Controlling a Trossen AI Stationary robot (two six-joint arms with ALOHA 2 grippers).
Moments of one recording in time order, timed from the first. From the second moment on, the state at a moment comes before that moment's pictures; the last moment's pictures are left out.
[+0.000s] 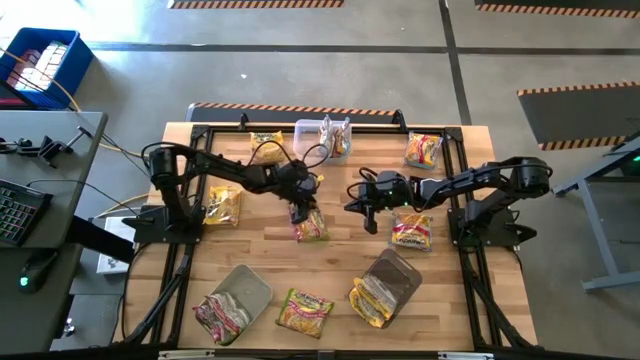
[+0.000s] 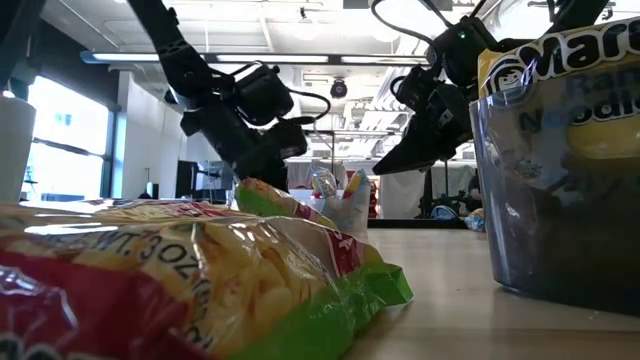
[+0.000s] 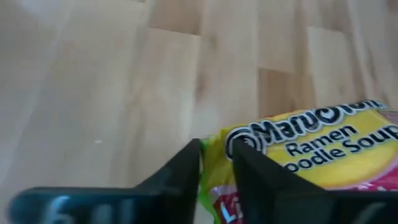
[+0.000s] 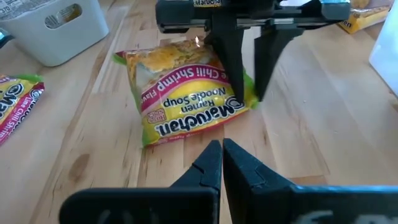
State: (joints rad) left arm 0.28 1.83 0.85 0.09 0.24 0.08; right arm -0.16 1.51 0.54 0.45 -0.19 0.02
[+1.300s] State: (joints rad) left arm 0.29 1.23 0.85 -0.10 0.06 0.11; right arm -0.18 1.86 0.54 1.16 -0.15 0.16
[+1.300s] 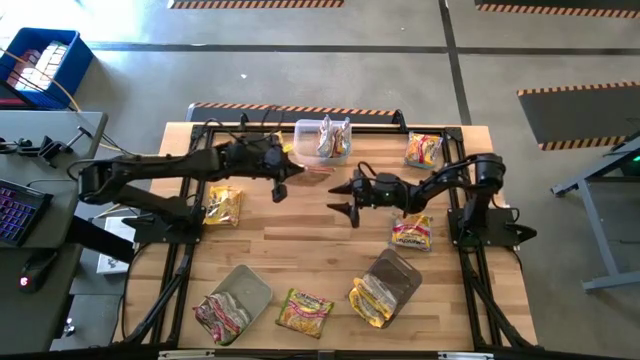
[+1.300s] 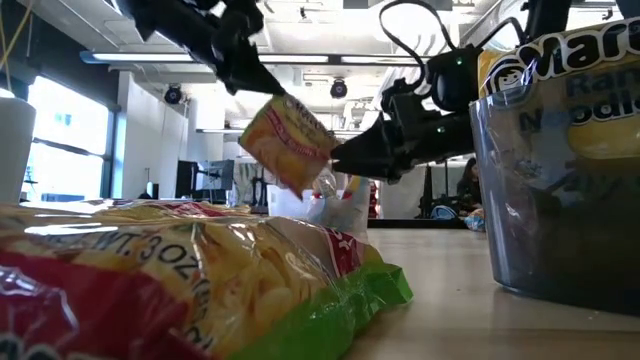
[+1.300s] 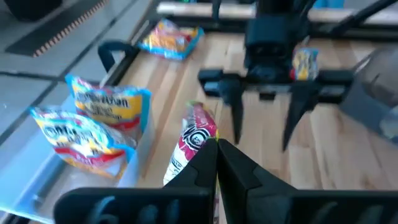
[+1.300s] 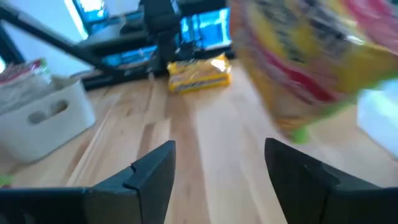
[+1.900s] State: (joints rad) left arm 0.29 1.07 0.85 0.02 0.01 0.09; right arm -0.20 2.06 0.78 1.53 -0.19 0.33
